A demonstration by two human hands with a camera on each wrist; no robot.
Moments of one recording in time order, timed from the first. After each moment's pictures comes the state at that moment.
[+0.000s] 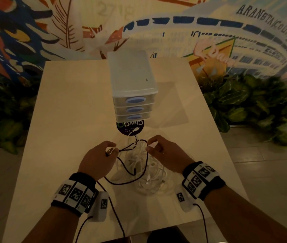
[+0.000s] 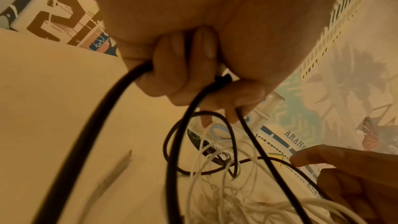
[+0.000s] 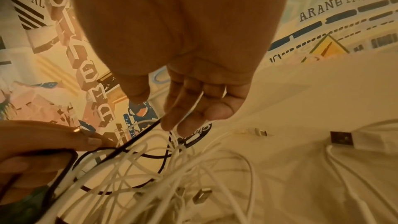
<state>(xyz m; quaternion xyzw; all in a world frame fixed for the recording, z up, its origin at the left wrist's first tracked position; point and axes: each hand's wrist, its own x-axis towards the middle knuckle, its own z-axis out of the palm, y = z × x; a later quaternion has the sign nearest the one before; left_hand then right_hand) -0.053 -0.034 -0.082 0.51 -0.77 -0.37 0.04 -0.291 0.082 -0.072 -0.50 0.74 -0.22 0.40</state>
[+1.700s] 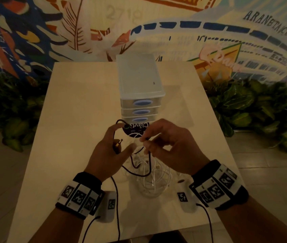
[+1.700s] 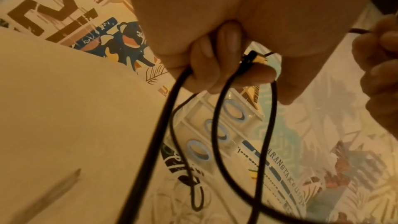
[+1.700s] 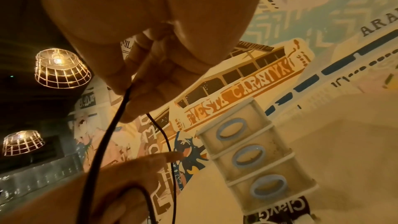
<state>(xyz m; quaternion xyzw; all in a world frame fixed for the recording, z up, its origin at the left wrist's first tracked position) -0.061 -0.025 -0.034 0.43 -0.75 -0.46 0.21 -0.257 0.073 0.033 -0.63 0.54 -0.47 0.30</state>
